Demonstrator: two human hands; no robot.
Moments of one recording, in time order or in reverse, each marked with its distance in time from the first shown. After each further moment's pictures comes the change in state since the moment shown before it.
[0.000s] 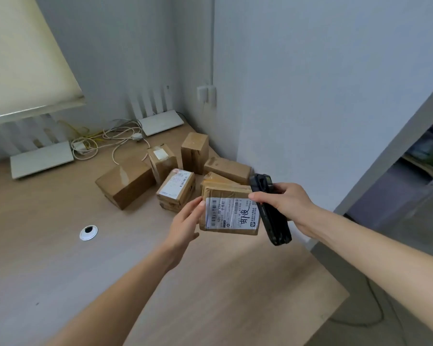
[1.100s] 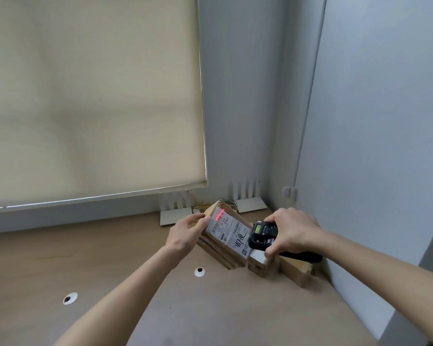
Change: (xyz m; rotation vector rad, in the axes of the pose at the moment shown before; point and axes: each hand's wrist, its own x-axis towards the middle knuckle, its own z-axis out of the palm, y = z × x) left_hand -0.314 0.170 -0.217 0.261 0.528 0.292; right_hand -0.277 -0.265 0.097 -1.089 -0.060 -0.708
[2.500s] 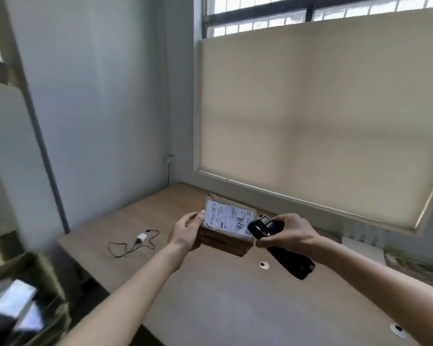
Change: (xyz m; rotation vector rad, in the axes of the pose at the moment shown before) left_hand -0.353 -0.181 -0.470 -0.381 0.838 -0.266; right_hand -0.119 -0.557 0.070 0.498 -0.303 -0.581
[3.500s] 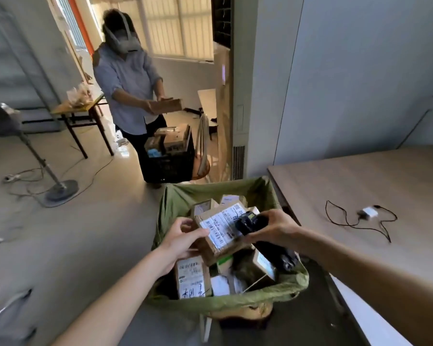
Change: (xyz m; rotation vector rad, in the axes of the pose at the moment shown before) left_hand 0.003 -0.248 -0.636 -0.146 0.691 -0.437; right_hand 0.118 -0.434 0.651 -0.057 -0.884 -0.460
